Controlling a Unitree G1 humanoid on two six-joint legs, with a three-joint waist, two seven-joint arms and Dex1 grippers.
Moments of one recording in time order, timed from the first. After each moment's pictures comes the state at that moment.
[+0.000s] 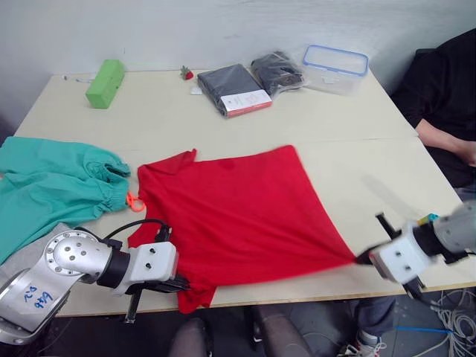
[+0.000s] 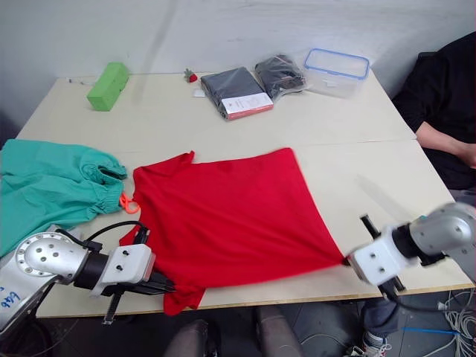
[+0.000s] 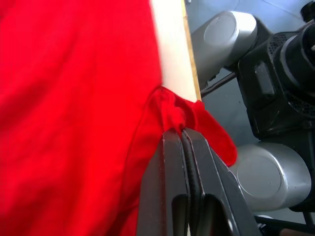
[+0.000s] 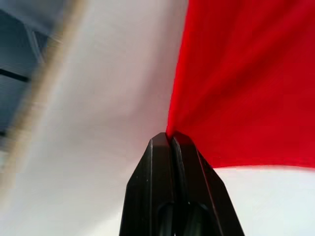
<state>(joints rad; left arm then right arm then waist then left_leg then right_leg) 0.02 1.09 -0.01 -0.63 -0.37 0.49 -1.16 -0.06 -1.37 0.13 -0.15 0.19 -0.40 1.32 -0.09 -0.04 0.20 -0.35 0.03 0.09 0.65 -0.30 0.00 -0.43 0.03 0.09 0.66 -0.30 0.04</state>
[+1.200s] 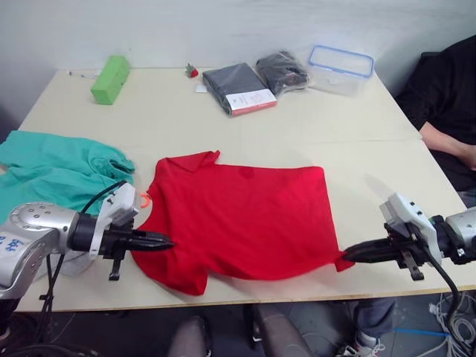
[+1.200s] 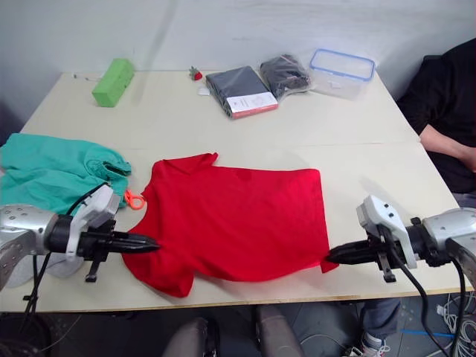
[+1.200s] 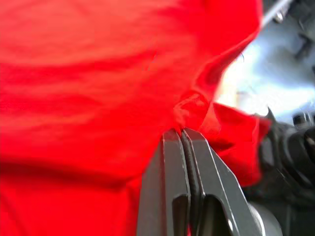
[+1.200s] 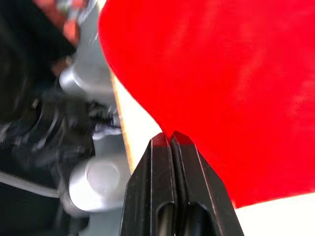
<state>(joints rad) -0.24 1.02 0.09 -0.27 -0.63 0.82 -1.15 -0.16 -1.15 -0.06 -0.16 0.69 0.61 1.38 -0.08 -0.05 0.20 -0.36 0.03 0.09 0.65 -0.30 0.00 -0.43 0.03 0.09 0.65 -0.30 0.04</state>
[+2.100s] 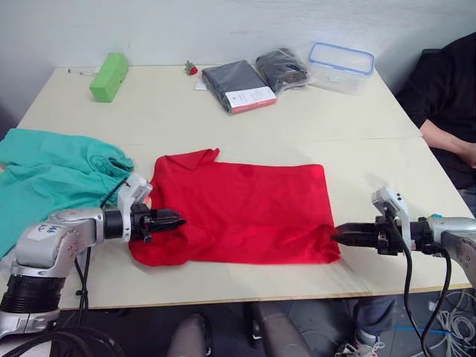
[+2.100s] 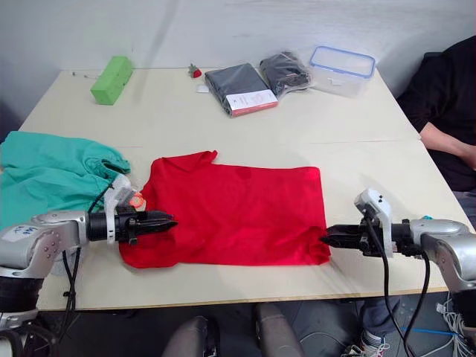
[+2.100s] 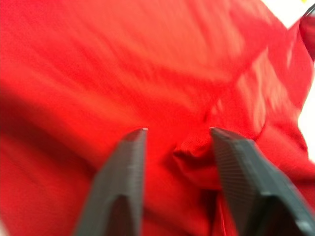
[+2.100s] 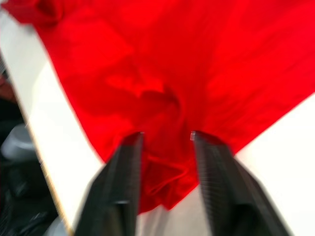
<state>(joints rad) -0.33 0.81 0.16 -0.13 -0.61 0.96 -0.86 -0.22 -0.97 -0.13 -0.04 0.63 0.77 1.16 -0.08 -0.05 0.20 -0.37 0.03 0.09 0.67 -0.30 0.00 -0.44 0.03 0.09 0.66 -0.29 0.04</state>
